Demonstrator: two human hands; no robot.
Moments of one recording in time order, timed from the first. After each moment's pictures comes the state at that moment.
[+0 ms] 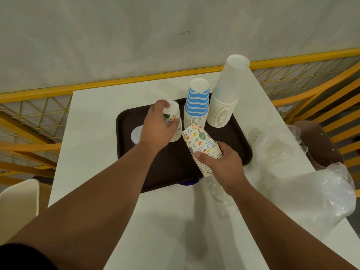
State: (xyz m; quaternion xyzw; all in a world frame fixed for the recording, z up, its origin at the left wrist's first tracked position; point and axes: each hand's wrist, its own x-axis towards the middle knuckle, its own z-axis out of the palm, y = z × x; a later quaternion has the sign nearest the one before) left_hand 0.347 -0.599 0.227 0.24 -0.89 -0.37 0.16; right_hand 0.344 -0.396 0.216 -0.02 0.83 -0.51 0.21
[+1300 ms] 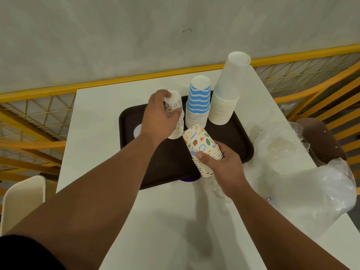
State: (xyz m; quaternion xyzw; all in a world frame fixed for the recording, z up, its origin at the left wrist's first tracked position) left_hand 0.345 -0.600 0.246 0.22 -0.86 -0.40 0.20; right_hand 0.361 -0.393 0.218 -0.02 0.76 -0.61 0.24
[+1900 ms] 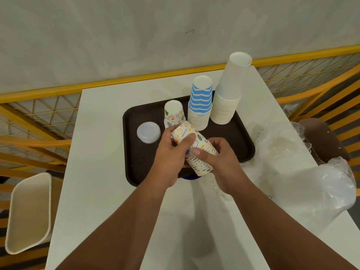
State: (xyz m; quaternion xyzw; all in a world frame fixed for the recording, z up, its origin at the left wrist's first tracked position) left_hand 0.414 -0.531 0.244 0.34 -0.55 -0.76 0.07; right_hand 0.362 -0.399 0.234 -0.01 0.67 -0.67 0.32
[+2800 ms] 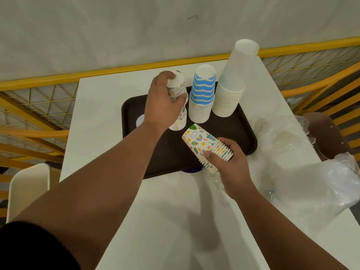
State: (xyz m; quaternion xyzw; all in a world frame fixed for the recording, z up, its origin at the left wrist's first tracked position) left_hand 0.341 -0.594 0.253 0.23 -0.83 -0.45 0.24; right_hand 0.373 -0.381 0.202 0.03 0.72 -0.65 0.22
